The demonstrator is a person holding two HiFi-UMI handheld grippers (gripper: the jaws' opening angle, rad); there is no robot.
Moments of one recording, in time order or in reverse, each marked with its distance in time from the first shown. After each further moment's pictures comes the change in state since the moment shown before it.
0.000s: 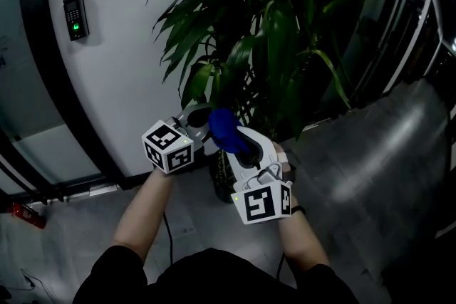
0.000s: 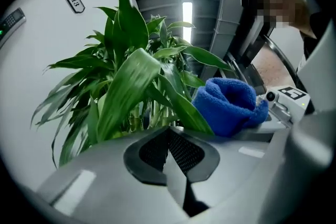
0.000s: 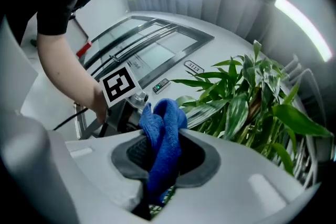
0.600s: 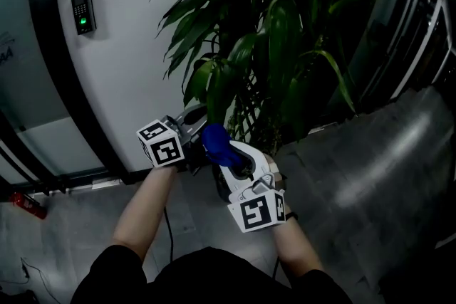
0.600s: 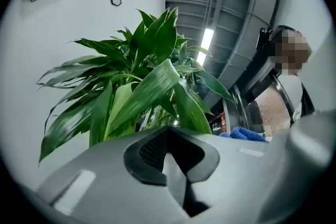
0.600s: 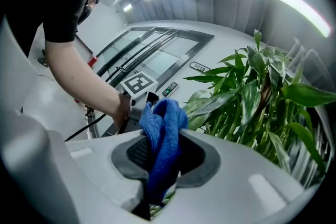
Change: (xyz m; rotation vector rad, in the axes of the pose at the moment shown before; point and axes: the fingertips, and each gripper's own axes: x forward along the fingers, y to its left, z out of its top) left arm -0.013 0.007 0.005 -0.297 -0.150 -0.031; right arm -0.007 0.039 -0.016 0.079 -0.059 0.116
